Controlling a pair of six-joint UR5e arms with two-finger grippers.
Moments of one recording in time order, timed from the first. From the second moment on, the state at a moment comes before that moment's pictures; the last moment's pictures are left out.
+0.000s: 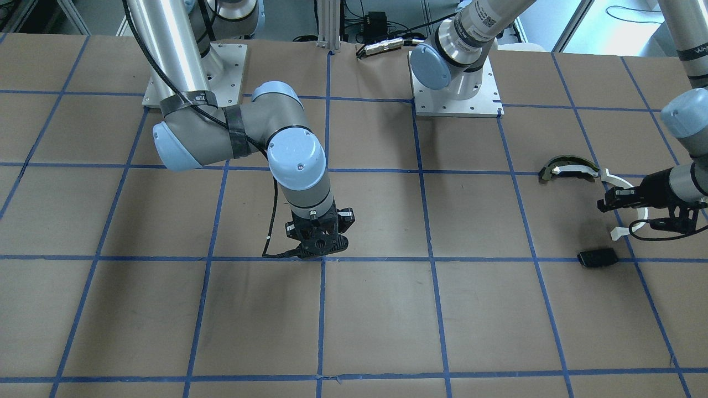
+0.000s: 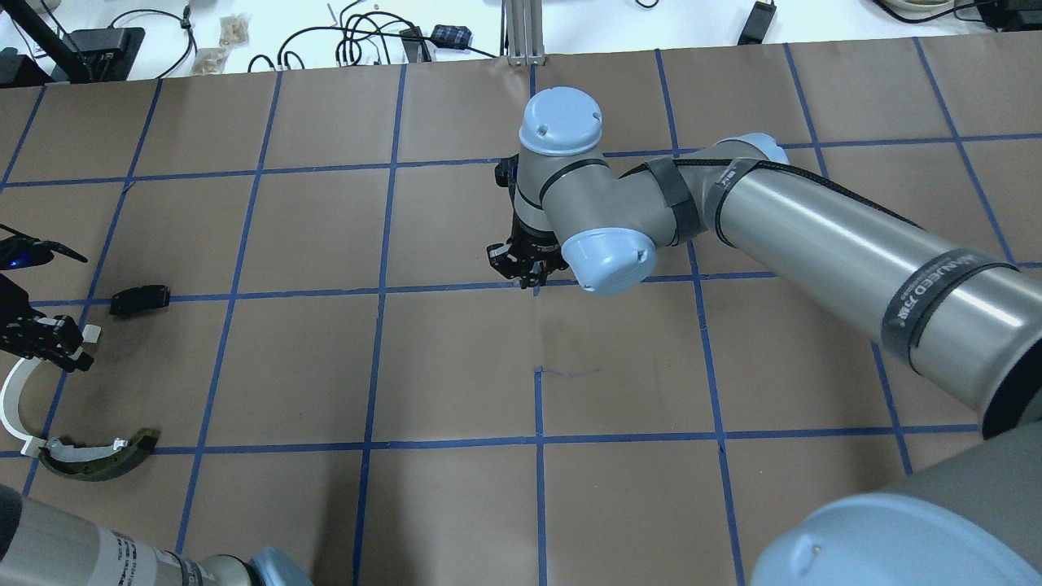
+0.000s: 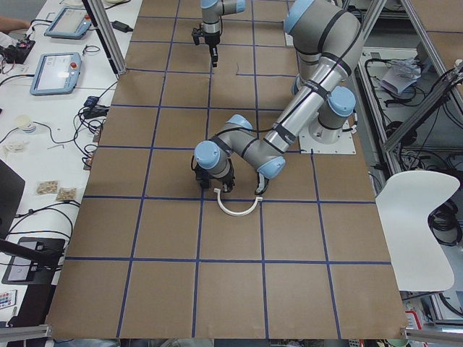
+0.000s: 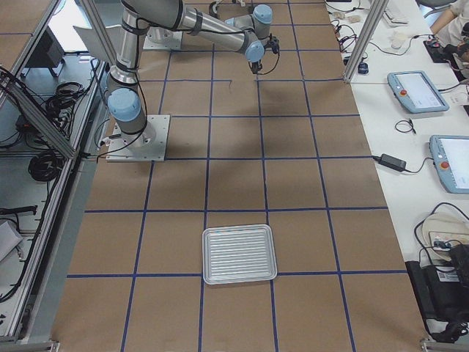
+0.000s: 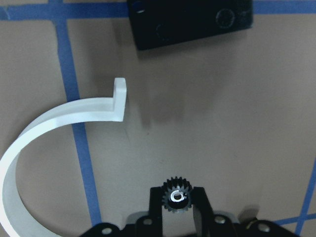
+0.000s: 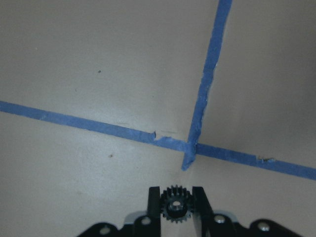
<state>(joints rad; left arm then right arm) -0.76 -2.01 -1.75 -1.28 1.63 0.83 1.93 -1.08 1.67 -2.17 -1.44 0.16</state>
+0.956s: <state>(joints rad) -0.82 -2.02 -1.74 -1.27 1.64 0.81 1.73 -1.35 1.50 -1.76 -1.51 -0.02</state>
